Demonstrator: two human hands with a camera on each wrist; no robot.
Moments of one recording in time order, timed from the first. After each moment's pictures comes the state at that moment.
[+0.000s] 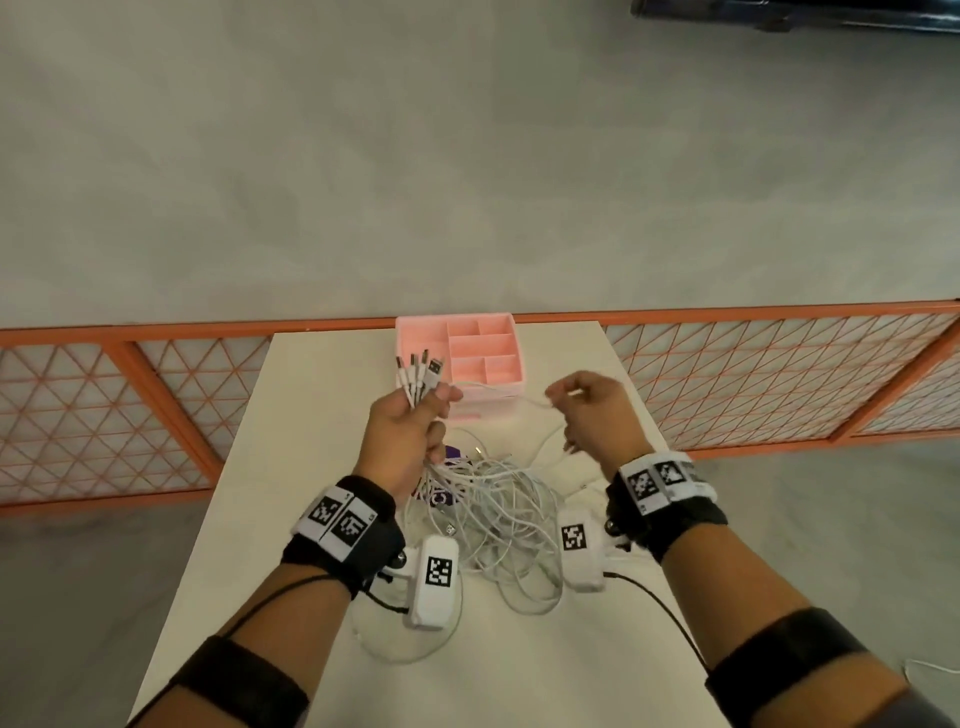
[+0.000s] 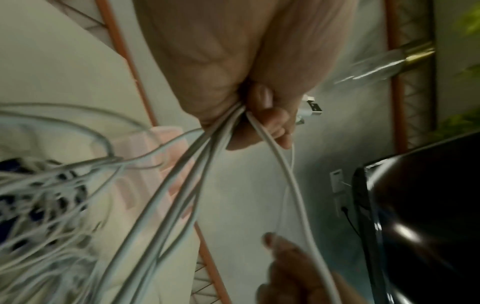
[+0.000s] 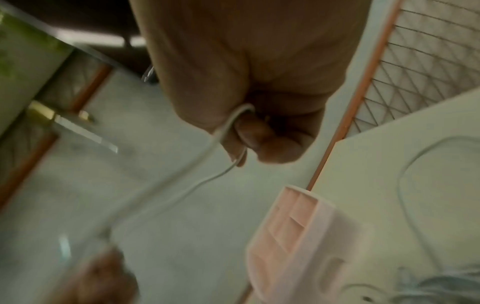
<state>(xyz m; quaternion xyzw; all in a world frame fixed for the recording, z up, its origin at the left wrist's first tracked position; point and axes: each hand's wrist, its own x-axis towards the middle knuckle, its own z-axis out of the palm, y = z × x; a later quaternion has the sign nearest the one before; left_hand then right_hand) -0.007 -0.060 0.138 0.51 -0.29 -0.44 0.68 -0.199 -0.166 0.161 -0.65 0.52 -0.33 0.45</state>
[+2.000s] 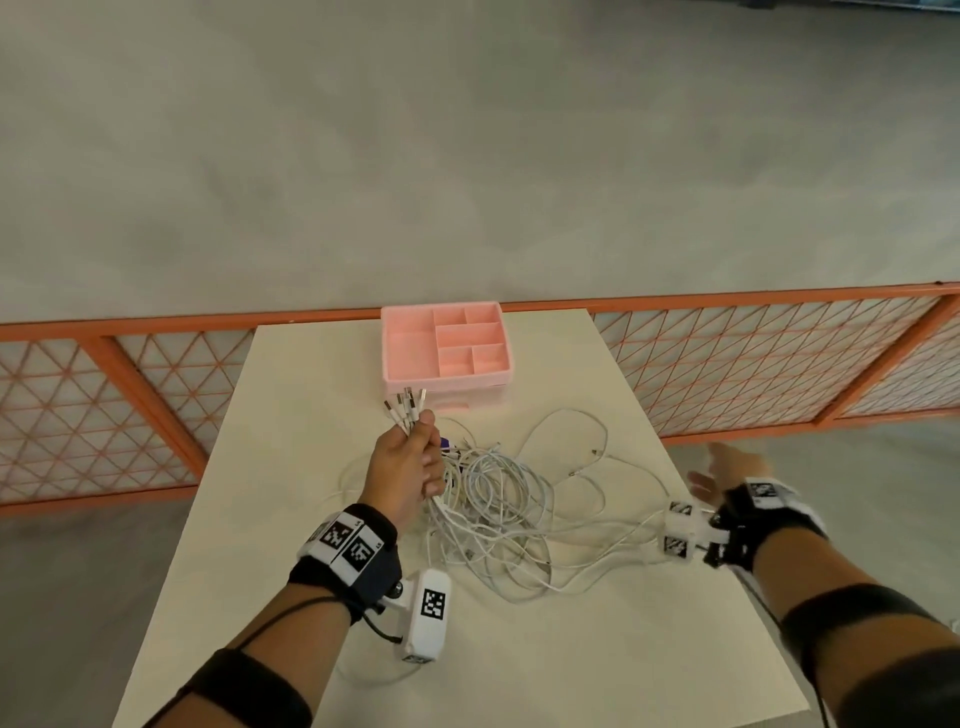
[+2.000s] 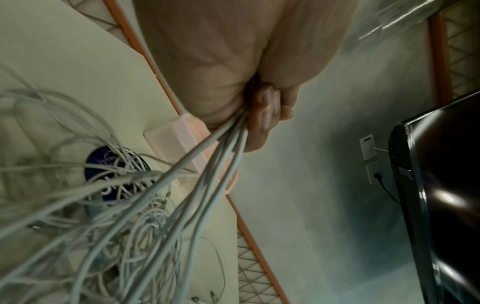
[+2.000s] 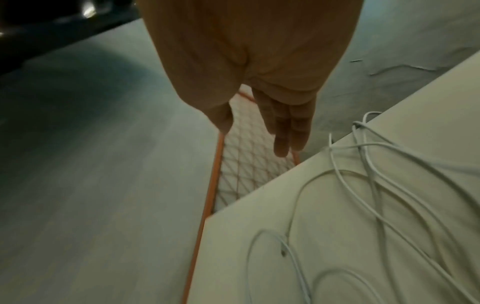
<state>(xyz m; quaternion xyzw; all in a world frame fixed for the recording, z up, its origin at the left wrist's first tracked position) -0.026 -0.051 0.100 0.53 -0.19 -0.51 0.65 -0.372 -0.228 0.070 -0.32 0.71 -0.35 0.52</state>
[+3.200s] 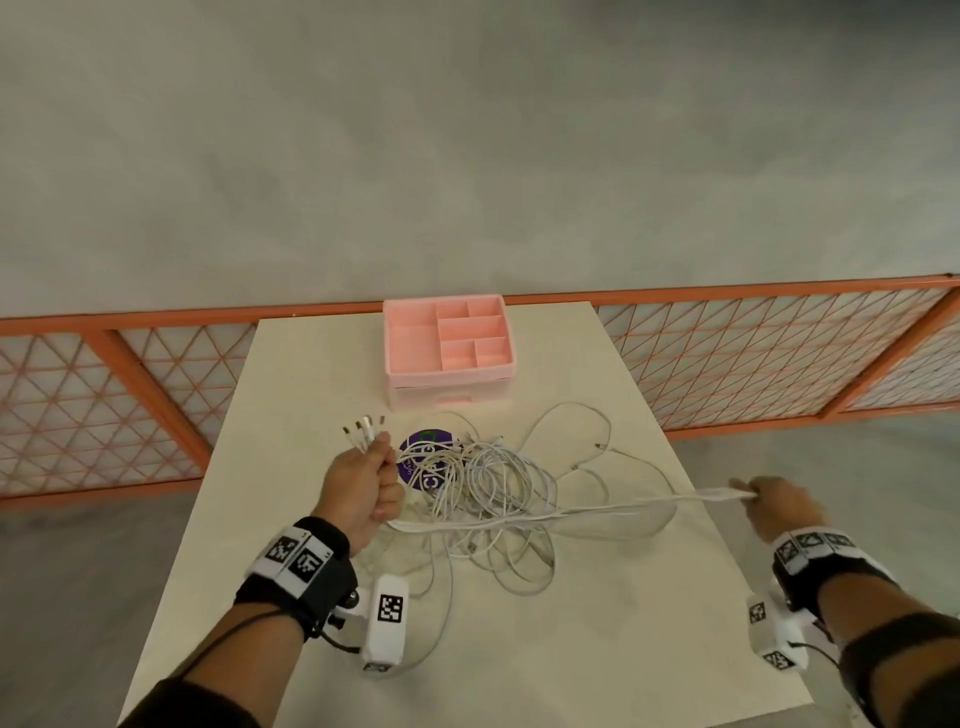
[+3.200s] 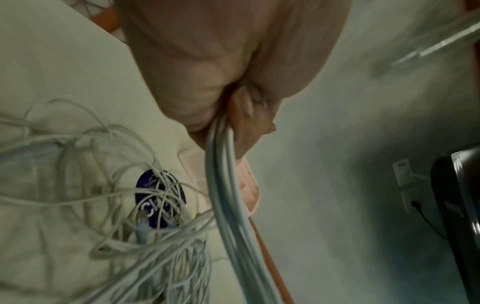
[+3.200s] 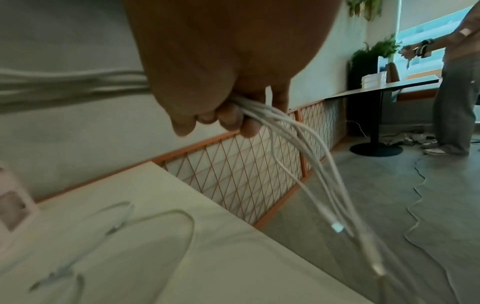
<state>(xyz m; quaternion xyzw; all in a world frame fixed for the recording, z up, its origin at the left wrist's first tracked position) 0.014 -0.023 0.080 0.57 -0.12 -0.54 0.61 -0.439 -0.211 0.041 -0.66 0.75 0.04 0.09</state>
